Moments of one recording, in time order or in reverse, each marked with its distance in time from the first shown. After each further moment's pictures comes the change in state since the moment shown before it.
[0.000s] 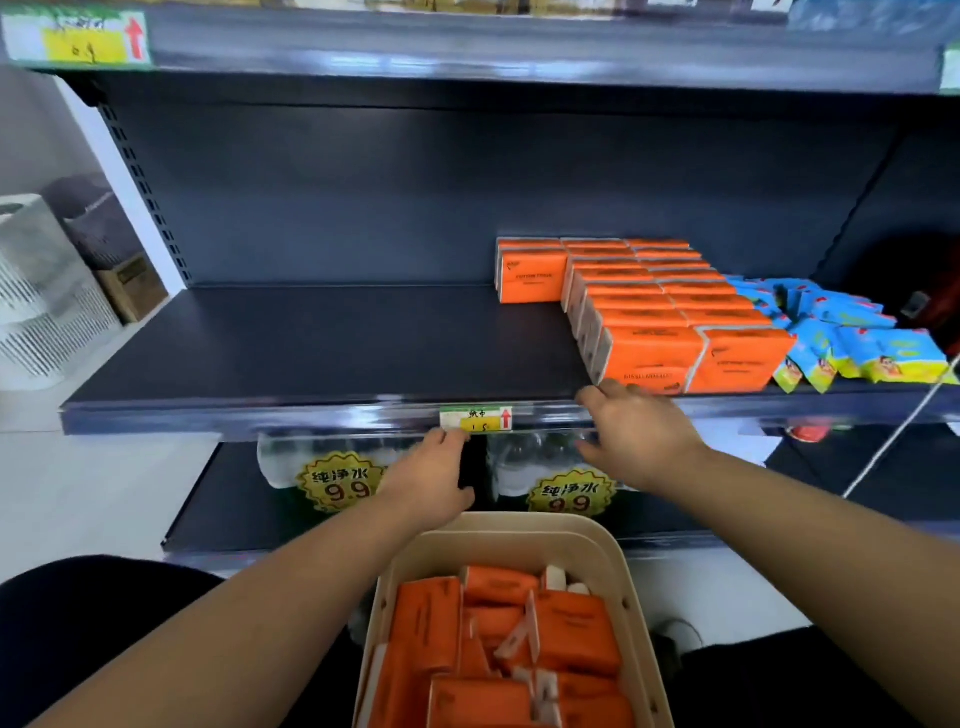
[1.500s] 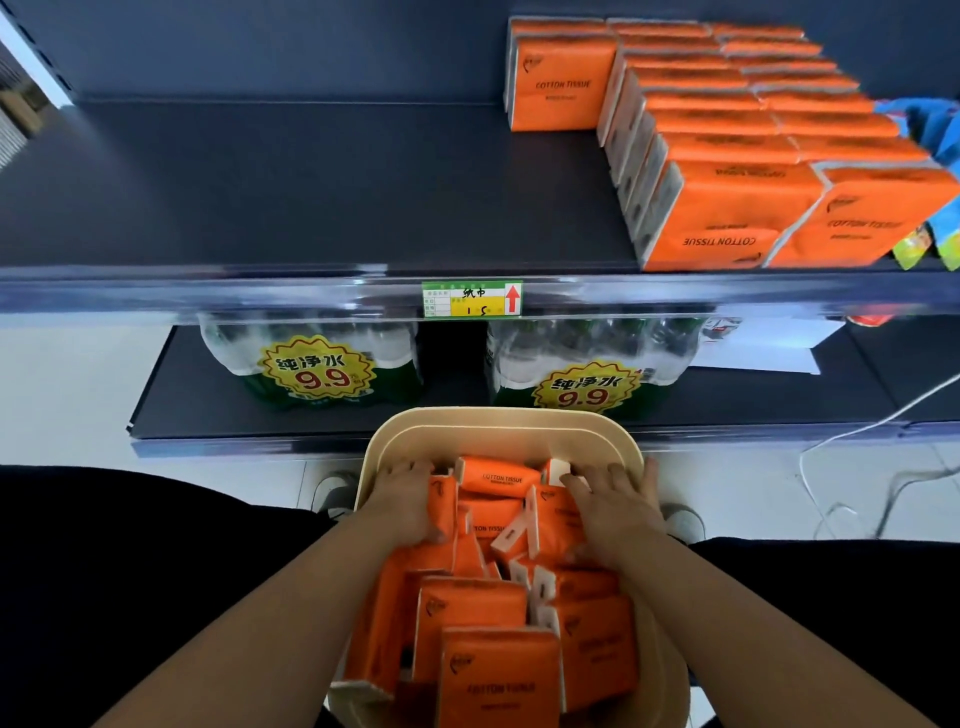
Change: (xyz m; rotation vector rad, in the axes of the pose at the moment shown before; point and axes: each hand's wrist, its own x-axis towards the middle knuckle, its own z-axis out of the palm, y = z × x) left_hand -0.016 -0.062 0.164 -0.081 -0.490 -0.302; right_hand -0.040 -0.019 0.237 -0.070 -0.562 -0.006
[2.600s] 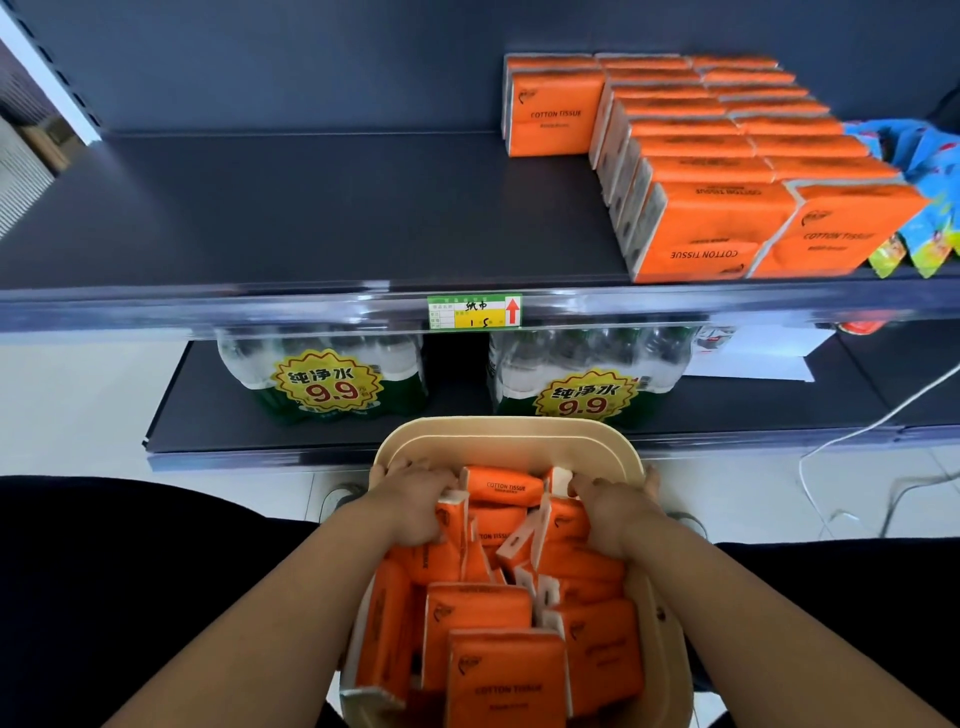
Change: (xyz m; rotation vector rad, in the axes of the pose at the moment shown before) left_hand -0.026 0.008 -0.034 0.144 -0.026 0.199; right_hand -0.005 0.003 -0.023 0.191 -0.104 -0.006
